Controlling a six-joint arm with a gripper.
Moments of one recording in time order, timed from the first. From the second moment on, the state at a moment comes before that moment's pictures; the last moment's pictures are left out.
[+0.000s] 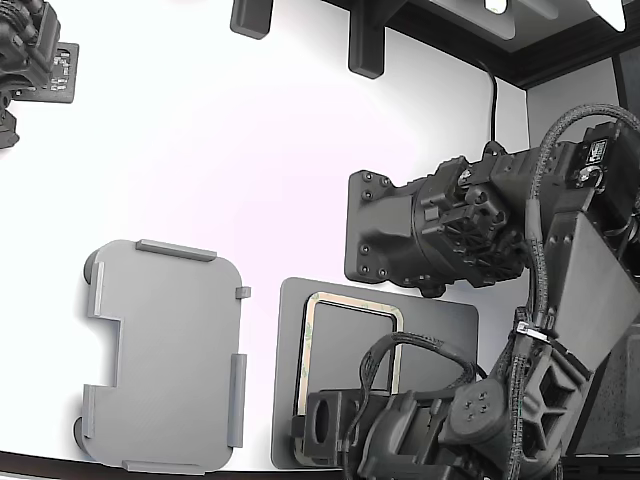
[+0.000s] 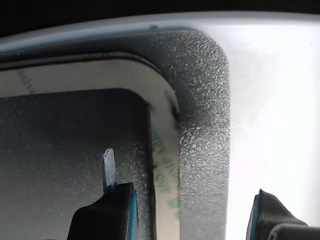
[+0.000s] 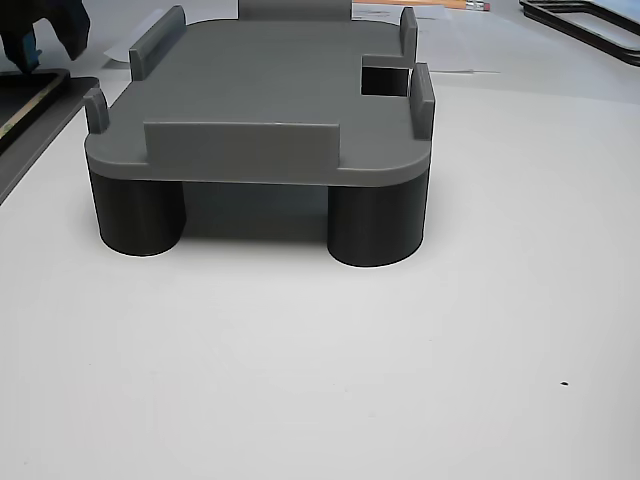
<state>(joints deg) 58.4 86.4 97.6 77.6 4.1 -25.6</state>
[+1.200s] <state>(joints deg) 56.8 85.5 101.3 74.0 4.1 -26.3</state>
